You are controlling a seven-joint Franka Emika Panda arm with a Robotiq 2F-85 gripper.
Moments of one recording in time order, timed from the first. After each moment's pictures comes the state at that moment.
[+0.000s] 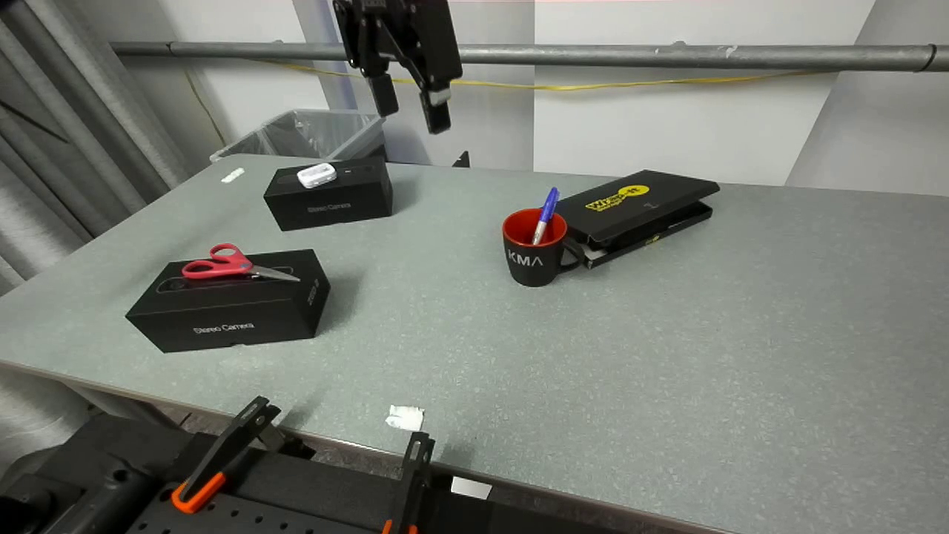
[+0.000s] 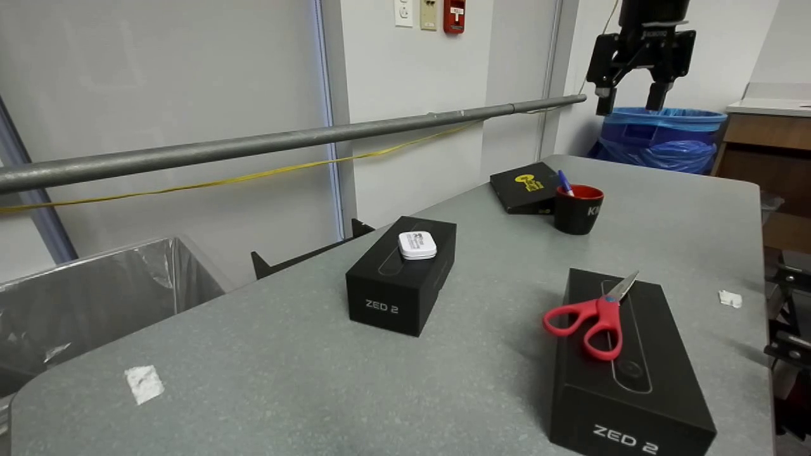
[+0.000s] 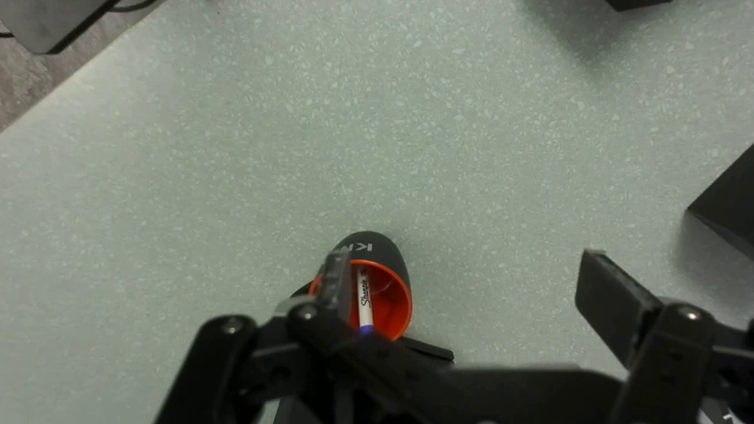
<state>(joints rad) -0.12 -0.19 0.03 -2.45 -0.08 2.27 0.54</state>
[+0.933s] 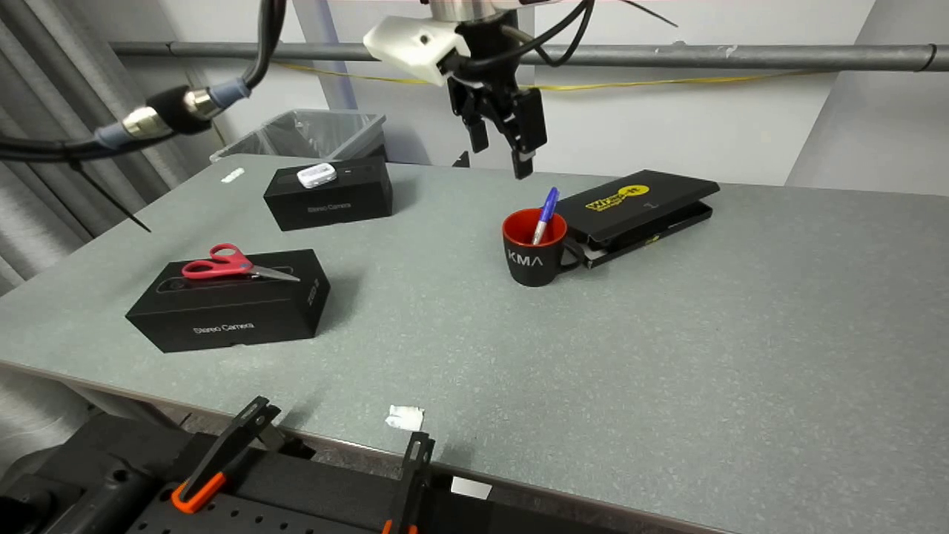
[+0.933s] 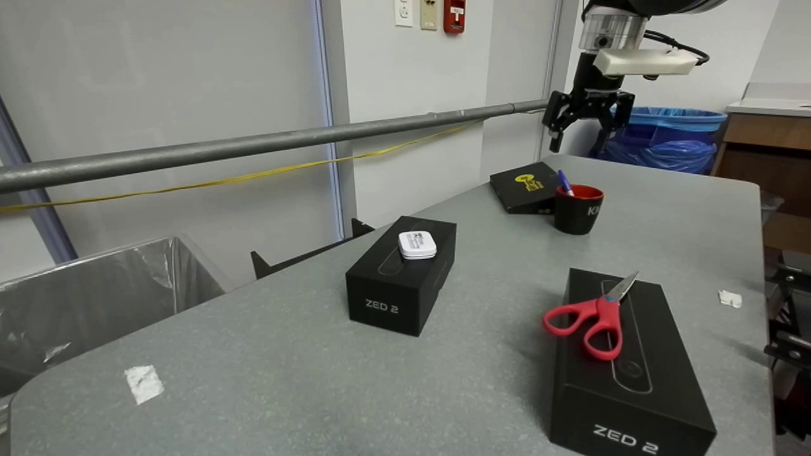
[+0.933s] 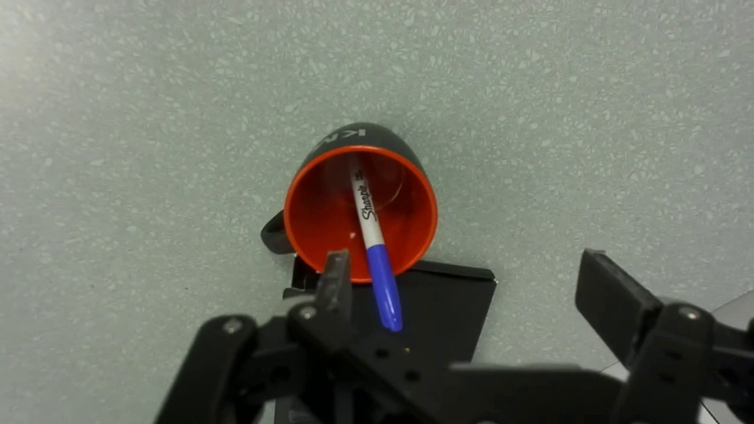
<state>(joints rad) -0.11 0.14 -0.10 -2.33 -0.08 2.61 0.57</state>
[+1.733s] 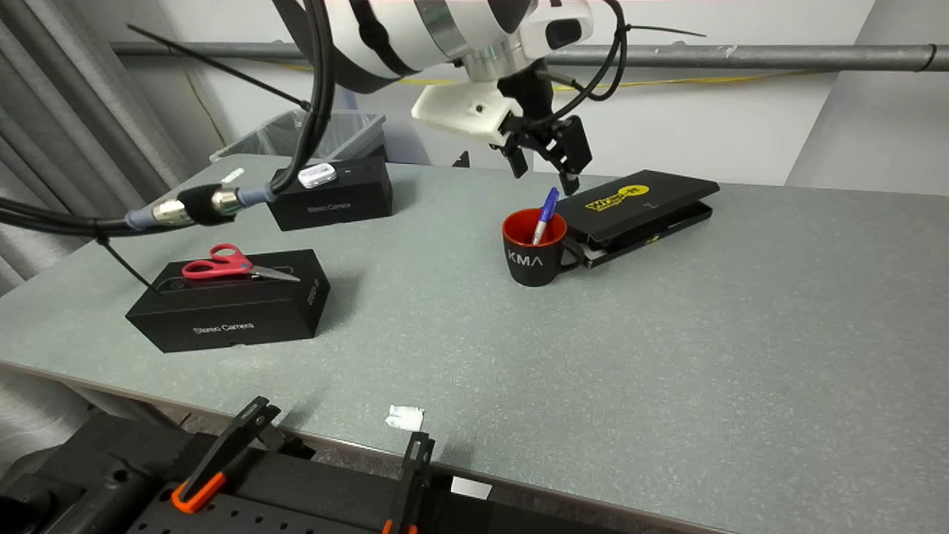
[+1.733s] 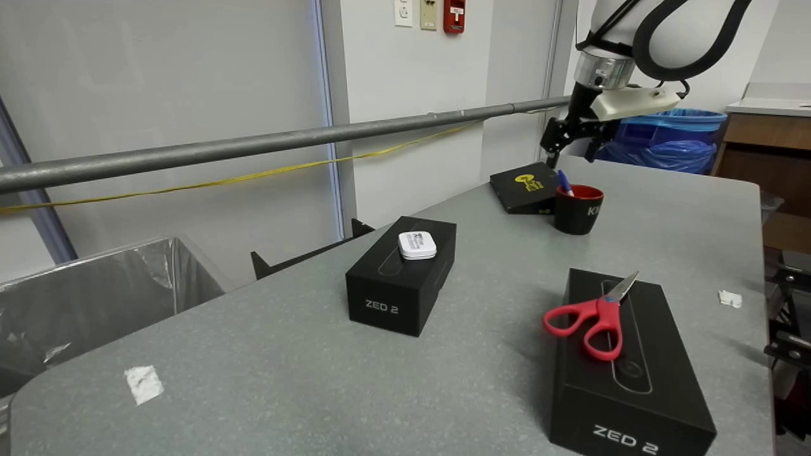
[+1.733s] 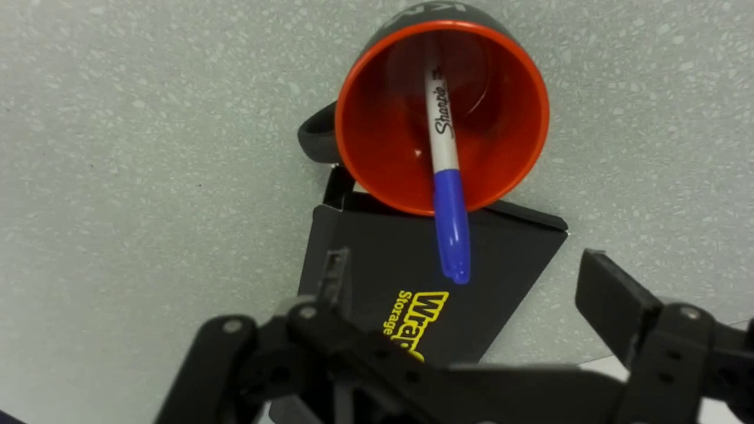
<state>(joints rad) 0.00 0.29 -0.29 -2.32 -0.39 2.87 0.67</state>
